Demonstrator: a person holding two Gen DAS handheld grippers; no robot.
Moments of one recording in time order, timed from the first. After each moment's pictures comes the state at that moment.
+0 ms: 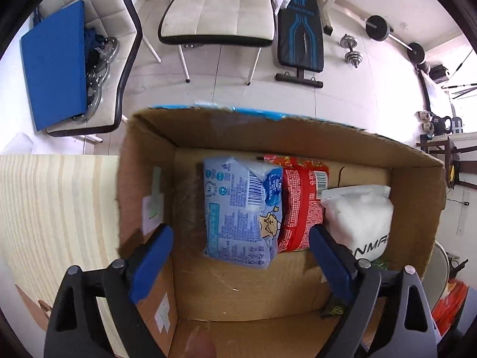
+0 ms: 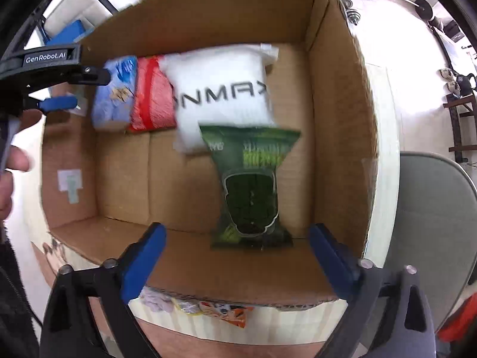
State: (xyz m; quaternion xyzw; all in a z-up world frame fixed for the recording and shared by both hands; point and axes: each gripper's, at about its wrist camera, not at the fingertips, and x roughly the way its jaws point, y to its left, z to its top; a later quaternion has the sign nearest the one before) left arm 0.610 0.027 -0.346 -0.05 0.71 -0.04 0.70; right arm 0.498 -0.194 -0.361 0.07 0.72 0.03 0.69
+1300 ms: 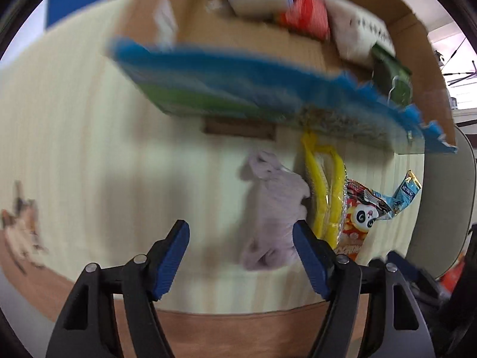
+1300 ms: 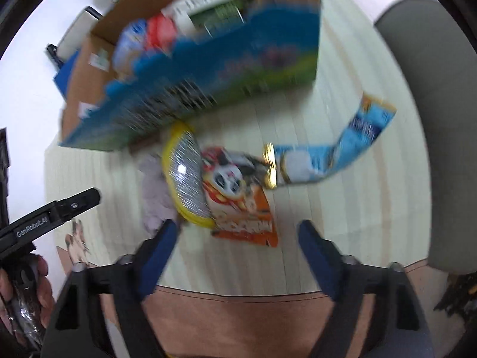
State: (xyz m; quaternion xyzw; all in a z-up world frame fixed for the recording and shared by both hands) left arm 0.365 0.044 -0.392 -0.08 0.74 -0.05 0.67; right arm 0.307 -0.194 -0.396 0.19 0.69 0.01 0.70
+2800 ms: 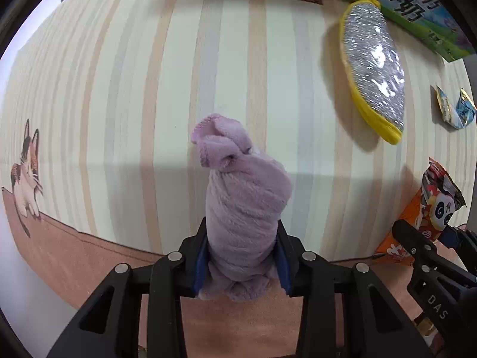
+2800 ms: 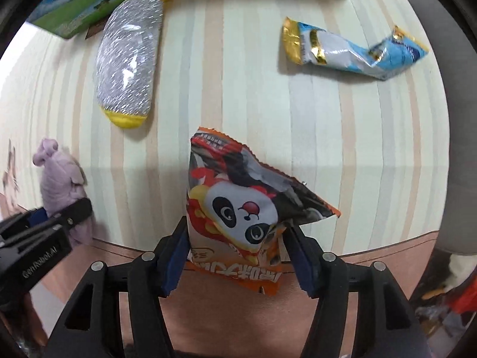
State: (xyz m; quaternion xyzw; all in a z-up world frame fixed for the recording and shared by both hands) left arm 0.269 0.031 -0.443 0.01 0.75 0.01 0.66; right arm 0.243 -0.112 -0.491 0.03 0.75 0.01 0.67
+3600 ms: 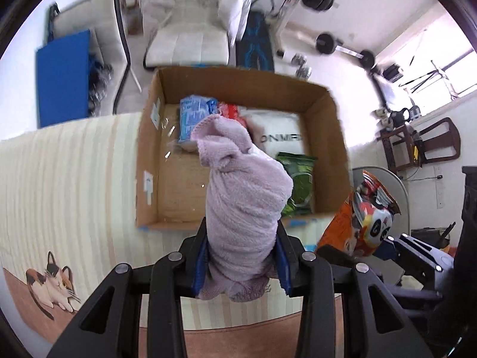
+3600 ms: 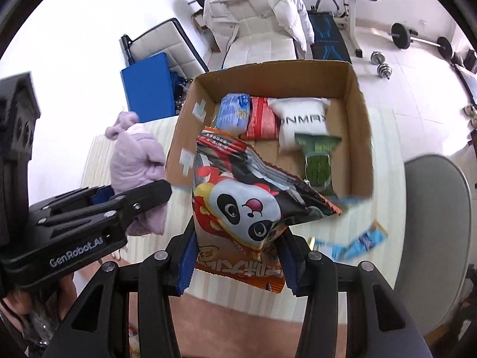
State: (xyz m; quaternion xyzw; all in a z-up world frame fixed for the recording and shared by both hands) left arm 0.456 0.028 -0.238 -0.08 0.65 -0.11 0.75; right arm 0.410 -0.139 -0.265 0.12 0.61 0.14 0.77
